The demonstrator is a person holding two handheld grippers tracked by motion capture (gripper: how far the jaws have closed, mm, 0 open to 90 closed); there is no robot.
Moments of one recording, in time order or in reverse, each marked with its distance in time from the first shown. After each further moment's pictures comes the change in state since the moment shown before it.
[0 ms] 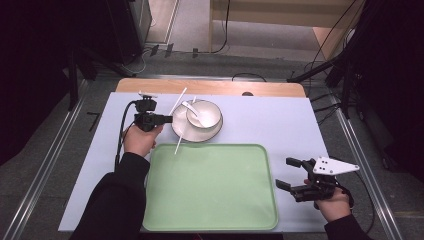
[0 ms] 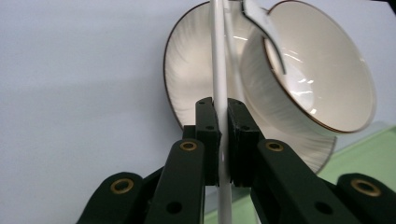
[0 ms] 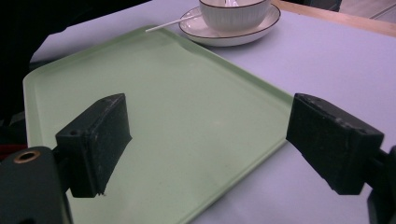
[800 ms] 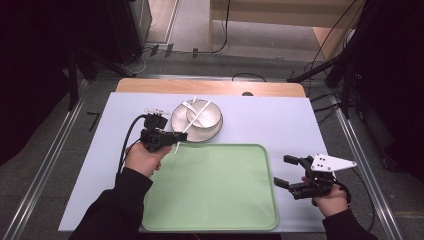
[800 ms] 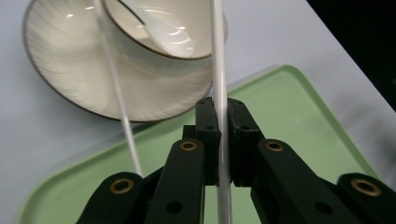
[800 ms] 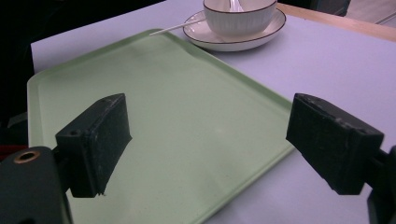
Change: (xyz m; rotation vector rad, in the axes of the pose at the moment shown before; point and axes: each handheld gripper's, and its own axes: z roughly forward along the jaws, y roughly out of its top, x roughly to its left) left arm -0.064 -0.047 -0.038 0.035 -0.198 0.173; right arm -0.004 0.005 0.006 -0.007 0.024 -0.013
